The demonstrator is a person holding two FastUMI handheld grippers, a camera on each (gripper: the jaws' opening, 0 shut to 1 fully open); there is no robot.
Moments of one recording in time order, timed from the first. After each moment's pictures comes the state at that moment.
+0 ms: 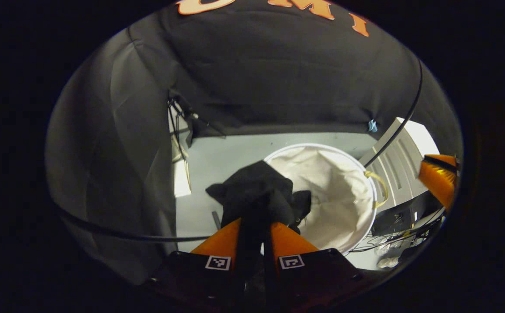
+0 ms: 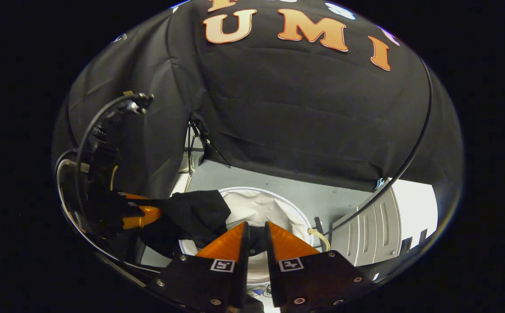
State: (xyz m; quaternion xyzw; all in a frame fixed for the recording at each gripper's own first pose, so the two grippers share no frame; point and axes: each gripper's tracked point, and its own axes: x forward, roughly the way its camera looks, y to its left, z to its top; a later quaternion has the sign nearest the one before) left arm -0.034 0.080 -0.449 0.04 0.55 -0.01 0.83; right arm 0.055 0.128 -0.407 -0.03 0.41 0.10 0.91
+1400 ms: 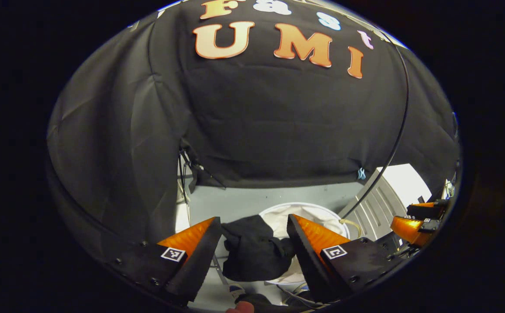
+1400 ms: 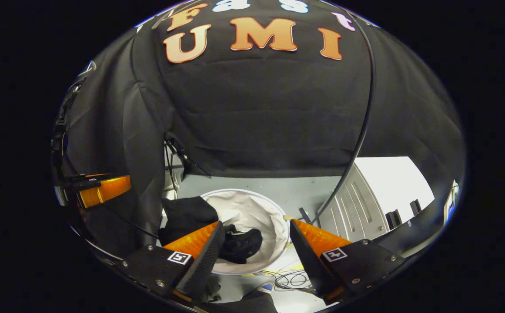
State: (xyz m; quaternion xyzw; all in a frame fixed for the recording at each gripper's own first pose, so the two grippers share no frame) left arm 0.015 0.065 -0.276 0.00 0.35 -0.02 0.94; right arm 0.017 0.058 -0.333 0.04 0.37 -0.01 0.93
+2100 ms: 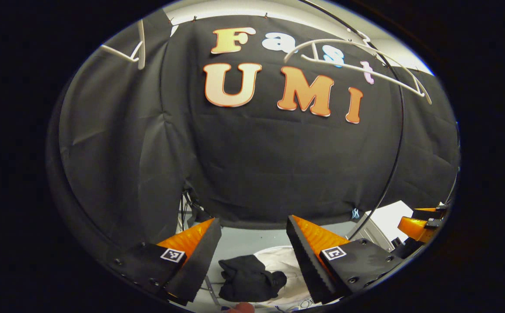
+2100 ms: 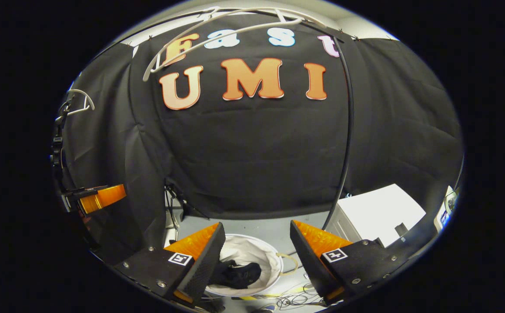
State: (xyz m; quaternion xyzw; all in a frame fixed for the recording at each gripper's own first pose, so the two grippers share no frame) left arm 0.048 0.069 -0.142 -0.02 0.22 -0.02 0.98; right arm 0.050 0.029 -0.183 0.04 0.23 -0.04 0.97
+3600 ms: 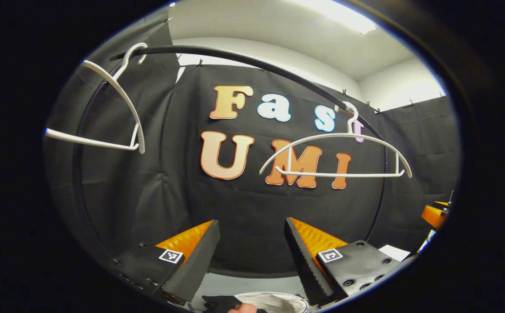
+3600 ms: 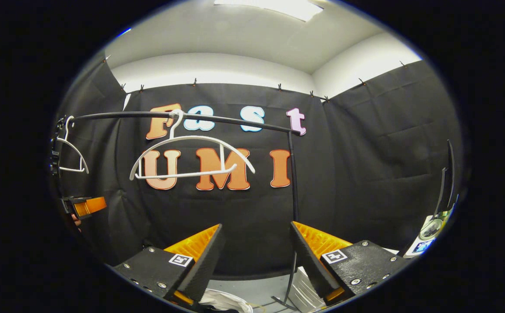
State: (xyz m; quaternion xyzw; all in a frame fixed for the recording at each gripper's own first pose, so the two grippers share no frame) left arm 0.052 0.039 0.037 -0.05 0.01 -0.02 1.00; right arm 0.005 -0.081 0.046 0.01 -0.02 -0.12 0.99
